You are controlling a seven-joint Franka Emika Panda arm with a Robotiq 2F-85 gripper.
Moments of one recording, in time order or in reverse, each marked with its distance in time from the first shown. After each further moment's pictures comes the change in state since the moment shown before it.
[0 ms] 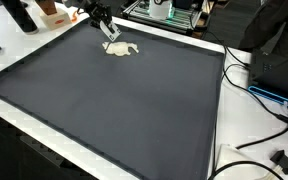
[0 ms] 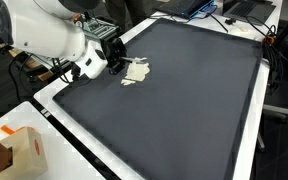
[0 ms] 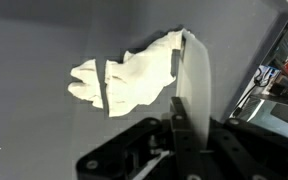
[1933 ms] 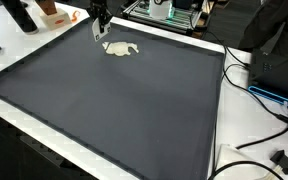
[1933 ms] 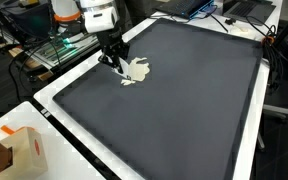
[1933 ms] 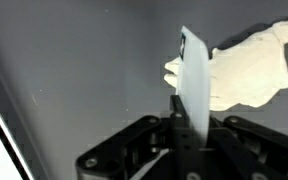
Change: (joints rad) arm 0.161 -0.228 0.072 -0.314 -0.907 0.833 1.148
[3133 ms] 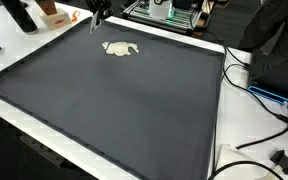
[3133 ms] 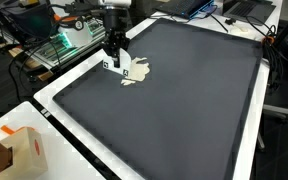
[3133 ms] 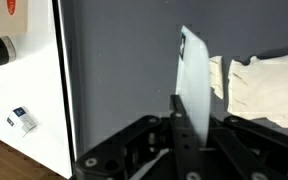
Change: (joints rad) arm 0.073 -0.086 -0.028 0.024 -0.884 -0.164 0.653
